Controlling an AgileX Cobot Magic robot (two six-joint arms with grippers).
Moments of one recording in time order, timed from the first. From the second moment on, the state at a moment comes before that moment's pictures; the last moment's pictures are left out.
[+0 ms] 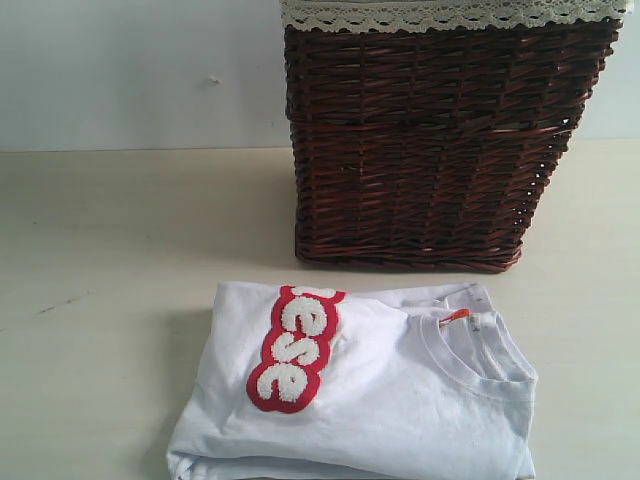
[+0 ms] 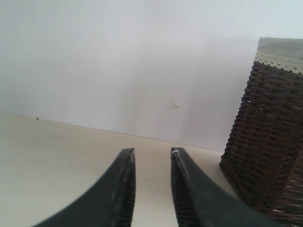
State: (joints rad) left arm -0.09 0.06 -0.02 -0.29 0.01 0.03; right arm 0.10 0.58 -0.50 0.21 0.63 -0.39
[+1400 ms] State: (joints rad) left arm -0.04 0.01 0.00 -0.16 0.39 0.01; right arm 0.10 0.58 -0.50 0.21 0.63 -0.39
